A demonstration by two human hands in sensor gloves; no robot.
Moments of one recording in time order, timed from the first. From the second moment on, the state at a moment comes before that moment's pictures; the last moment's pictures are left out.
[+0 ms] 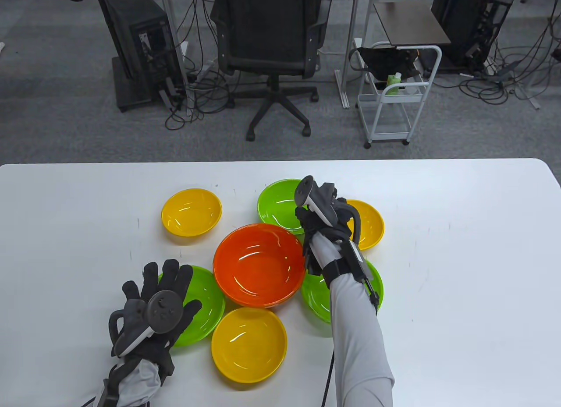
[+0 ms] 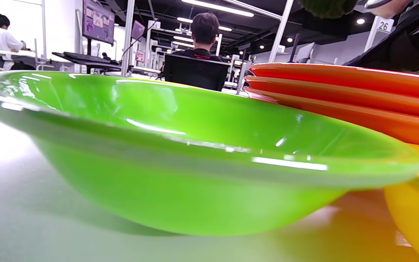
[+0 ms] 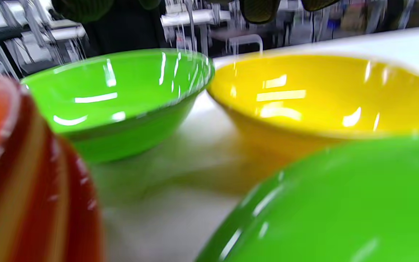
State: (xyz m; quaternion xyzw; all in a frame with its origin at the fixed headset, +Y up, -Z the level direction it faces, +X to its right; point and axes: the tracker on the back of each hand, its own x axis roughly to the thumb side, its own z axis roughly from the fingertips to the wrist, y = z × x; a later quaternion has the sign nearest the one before) left_hand -0.258 -0.707 -0.299 0.00 -0.04 0.10 0.99; right_hand 0.066 -0.684 -0.526 -0.14 0.13 0.98 0.09
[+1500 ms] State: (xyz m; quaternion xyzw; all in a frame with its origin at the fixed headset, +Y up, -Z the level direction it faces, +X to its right) left_hand -0.263 -0.708 -0.302 -0.03 -0.03 0.10 0.99; right_hand 0.087 -0.703 -0.545 -0.20 0.21 0.94 0.18
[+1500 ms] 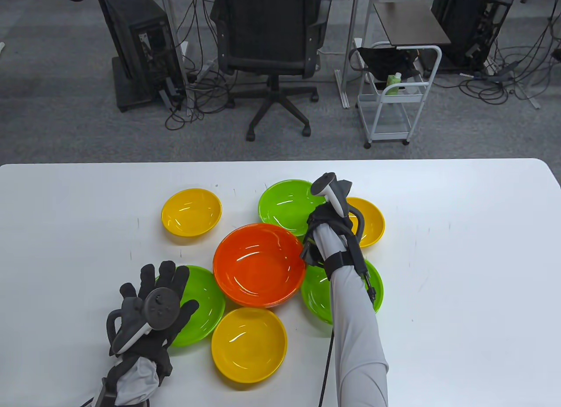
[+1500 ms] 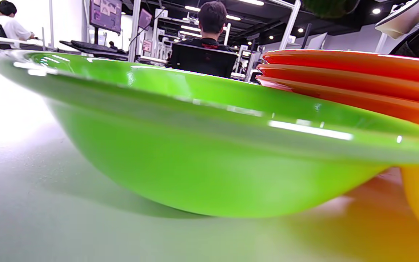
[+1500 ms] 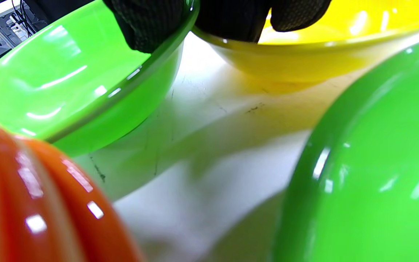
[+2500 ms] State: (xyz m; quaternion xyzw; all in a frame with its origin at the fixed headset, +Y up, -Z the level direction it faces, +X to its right) left_hand -0.263 -0.711 -0.301 -0.02 -0.03 0.10 0.99; right_hand 0.109 -0.658 -0.513 -0.16 0.01 0.91 0.37
